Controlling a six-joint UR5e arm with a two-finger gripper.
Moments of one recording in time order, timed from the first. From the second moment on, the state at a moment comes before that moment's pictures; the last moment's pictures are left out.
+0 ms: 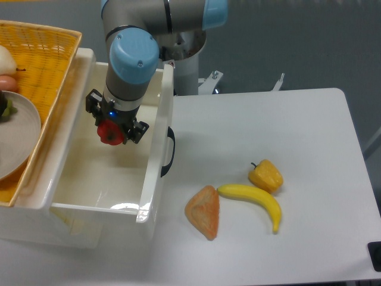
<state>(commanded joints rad) 2.22 -1.74 -1.55 -1.55 1.25 0.71</state>
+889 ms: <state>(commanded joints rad) 2.21 -1.75 -1.56 -1.55 1.25 0.71</state>
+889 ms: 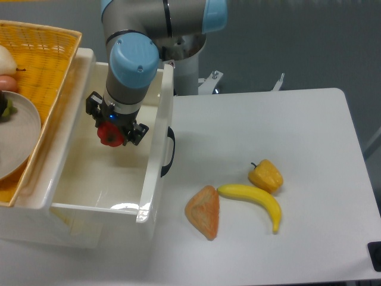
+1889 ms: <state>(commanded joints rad) 2.21 -1.75 -1.56 -1.55 1.25 0.71</state>
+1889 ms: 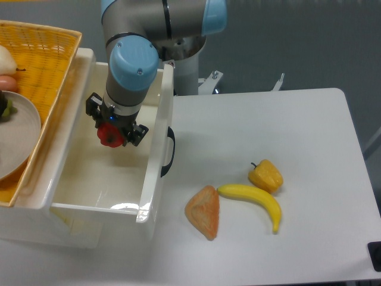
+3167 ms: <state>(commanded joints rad) 2.21 -1.75 -1.56 -1.55 1.26 0.70</state>
